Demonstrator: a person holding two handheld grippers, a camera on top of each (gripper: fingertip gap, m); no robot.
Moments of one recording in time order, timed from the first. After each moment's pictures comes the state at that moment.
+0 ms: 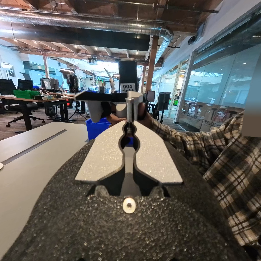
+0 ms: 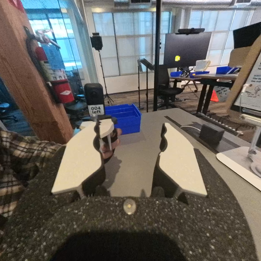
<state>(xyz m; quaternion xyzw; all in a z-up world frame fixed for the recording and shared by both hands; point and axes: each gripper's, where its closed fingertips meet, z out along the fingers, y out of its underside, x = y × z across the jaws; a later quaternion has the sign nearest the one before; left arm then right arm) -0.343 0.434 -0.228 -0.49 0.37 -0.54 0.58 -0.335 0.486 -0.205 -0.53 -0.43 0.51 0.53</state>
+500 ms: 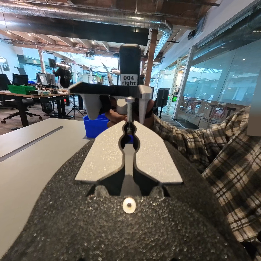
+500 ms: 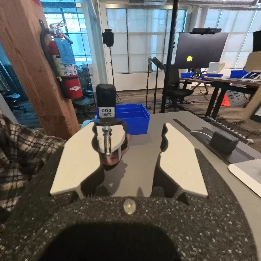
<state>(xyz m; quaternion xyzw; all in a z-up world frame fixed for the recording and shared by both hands) -0.335 0.433 -0.235 -0.50 0.38 -0.54 0.56 -0.355 0.468 -0.202 -0.51 -0.47 0.51 0.52</state>
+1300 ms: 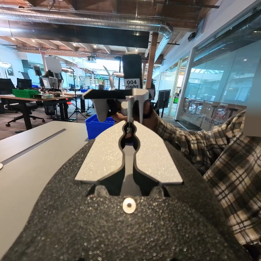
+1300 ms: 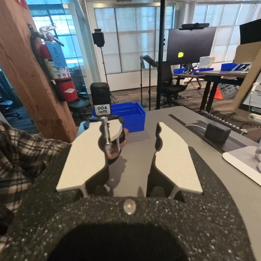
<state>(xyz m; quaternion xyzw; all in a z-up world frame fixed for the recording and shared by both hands) -0.339 0.433 -0.230 -0.49 0.38 -0.53 0.57 -0.339 0.470 -0.203 -0.53 -0.44 0.50 0.52</state>
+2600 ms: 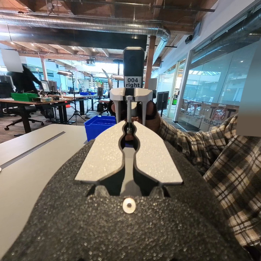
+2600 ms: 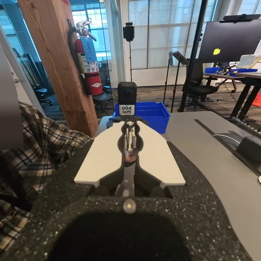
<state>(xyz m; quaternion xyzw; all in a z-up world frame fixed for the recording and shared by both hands) -0.340 0.430 -0.227 -0.48 0.38 -0.54 0.58 -0.358 0.431 -0.196 -0.48 -0.51 0.54 0.47</state>
